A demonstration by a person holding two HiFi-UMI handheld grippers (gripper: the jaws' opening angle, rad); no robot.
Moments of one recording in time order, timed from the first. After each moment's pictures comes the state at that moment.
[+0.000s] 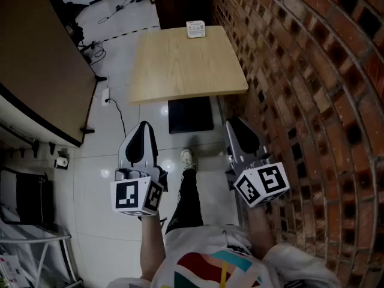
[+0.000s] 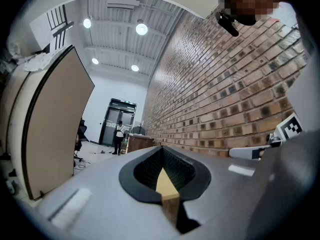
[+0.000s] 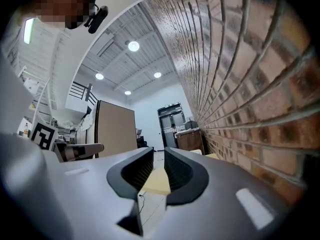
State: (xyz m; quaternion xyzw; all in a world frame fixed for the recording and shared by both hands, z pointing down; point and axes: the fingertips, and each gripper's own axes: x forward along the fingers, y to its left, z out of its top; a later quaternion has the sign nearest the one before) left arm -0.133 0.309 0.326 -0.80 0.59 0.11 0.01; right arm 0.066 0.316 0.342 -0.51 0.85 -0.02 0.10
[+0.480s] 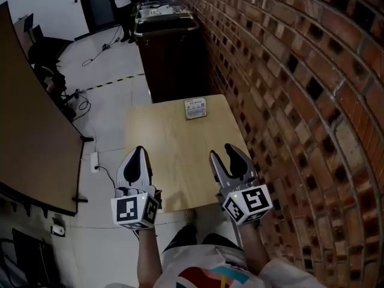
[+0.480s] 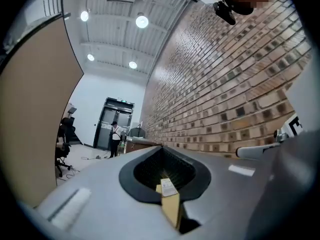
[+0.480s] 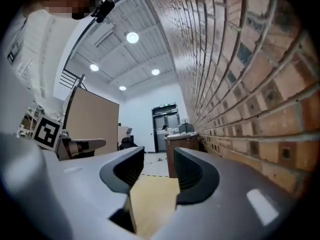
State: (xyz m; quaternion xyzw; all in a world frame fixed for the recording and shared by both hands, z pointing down) left arm -0.171 -0.093 0.299 -0.81 0.58 0.10 0.00; right arm 0.033 -0.063 0.320 -0.55 0.84 -0.02 0.07
